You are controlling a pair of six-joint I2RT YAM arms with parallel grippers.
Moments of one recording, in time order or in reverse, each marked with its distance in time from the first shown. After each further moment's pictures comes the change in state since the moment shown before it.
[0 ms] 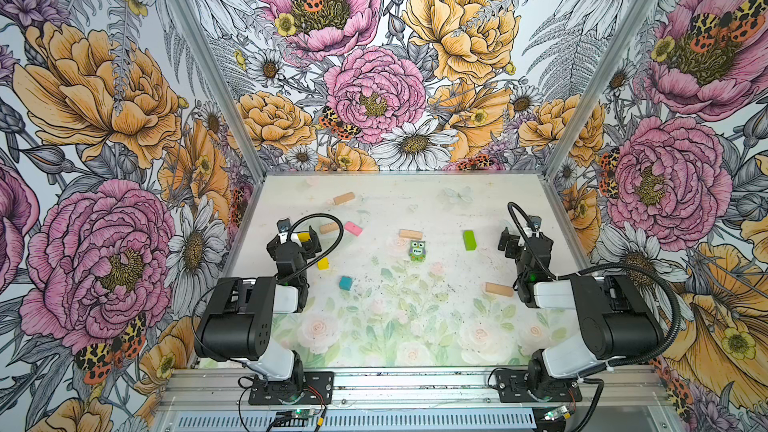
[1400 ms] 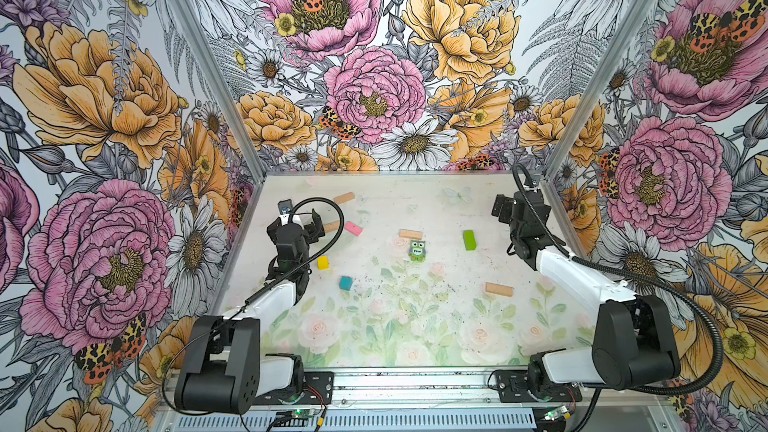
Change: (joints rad) left arm -0.142 -0.303 0.200 -0.498 -0.098 -0.022; right arm 0.156 -0.150 0.564 -0.894 0.185 0.210
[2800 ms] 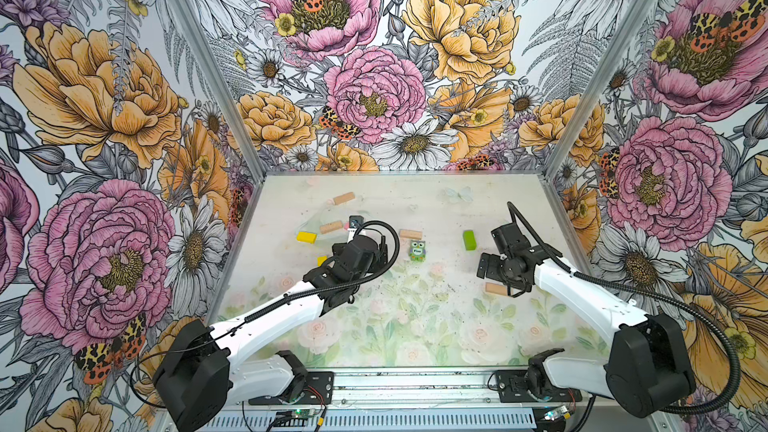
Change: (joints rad) left arm -0.624 -0.049 0.196 -0.670 -0.122 -0.350; right arm 0.132 -0.112 -0.122 -0.776 -0.330 0.372
